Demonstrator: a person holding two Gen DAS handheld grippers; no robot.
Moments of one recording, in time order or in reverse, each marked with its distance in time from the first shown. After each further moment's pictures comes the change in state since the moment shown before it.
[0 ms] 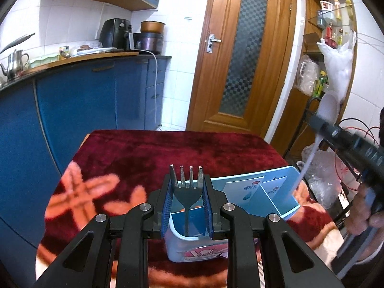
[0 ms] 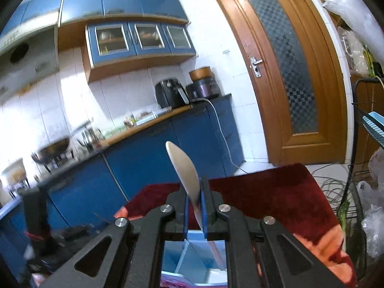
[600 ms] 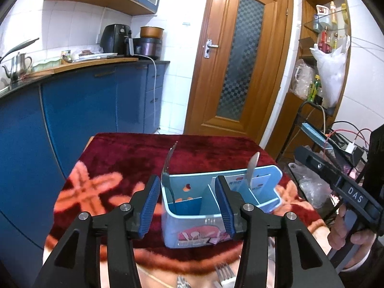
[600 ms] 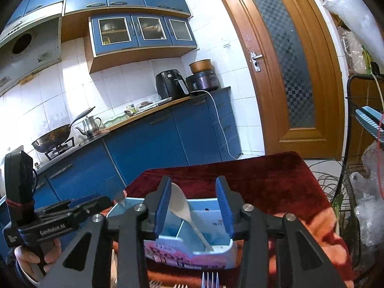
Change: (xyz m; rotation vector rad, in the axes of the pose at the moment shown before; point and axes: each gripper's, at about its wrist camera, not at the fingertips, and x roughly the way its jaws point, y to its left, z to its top) left arm -0.044 -0.008 -0.002 -0.002 -0.023 -0.010; right arm -0.031 0.001 -0.019 -0.010 0.029 -0.001
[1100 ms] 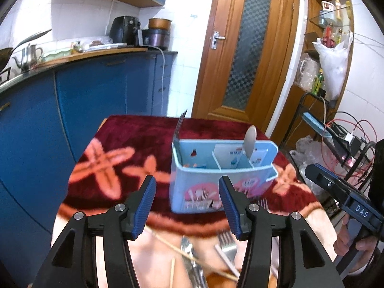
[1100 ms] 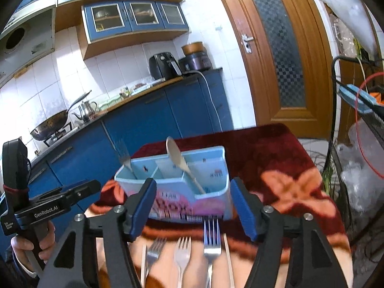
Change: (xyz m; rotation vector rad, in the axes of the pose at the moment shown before) left arm -0.037 0.003 -0.033 -0.023 0.074 0.047; right arm -0.037 0.011 -0.033 0.035 0.136 -0.048
